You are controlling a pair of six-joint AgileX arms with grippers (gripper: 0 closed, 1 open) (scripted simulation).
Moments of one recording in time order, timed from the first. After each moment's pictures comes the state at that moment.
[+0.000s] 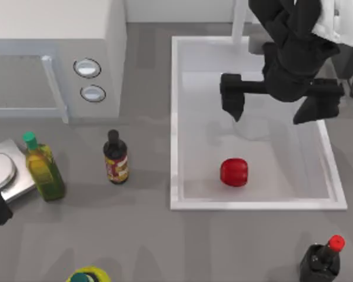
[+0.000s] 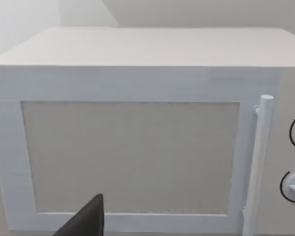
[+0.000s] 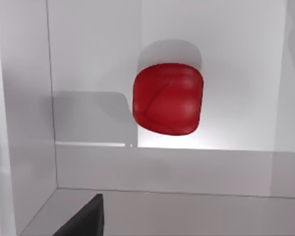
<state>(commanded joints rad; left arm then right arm) 0.00 0.00 0.00 0.00 0.00 0.00 0.46 2.01 1.66 -1.03 0.00 0.48</state>
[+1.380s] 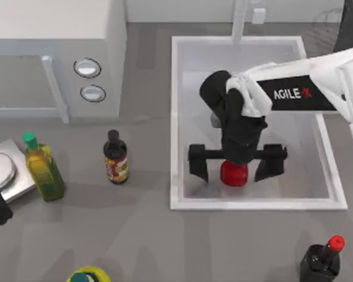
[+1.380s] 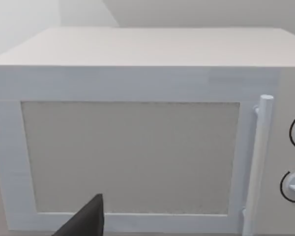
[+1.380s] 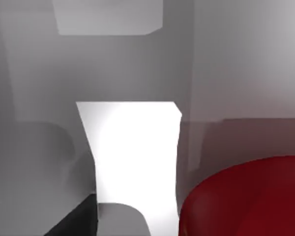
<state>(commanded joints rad) 0.00 0.00 0.00 0.00 0.00 0.00 0.52 2.52 1.68 -0.73 0.01 0.54</state>
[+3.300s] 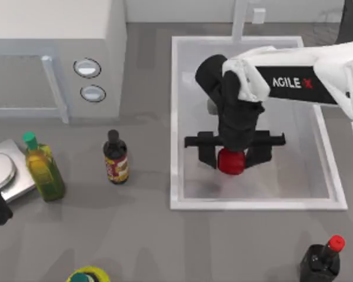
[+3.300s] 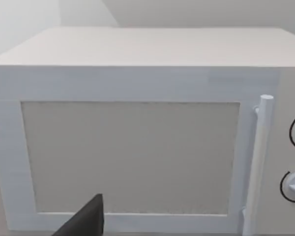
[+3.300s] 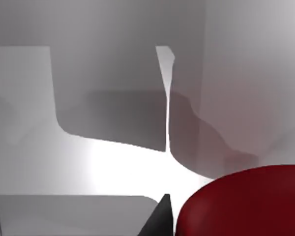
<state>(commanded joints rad) 0.00 0.00 0.00 0.00 0.00 0.00 0.52 2.47 1.80 -0.86 0.03 0.54</state>
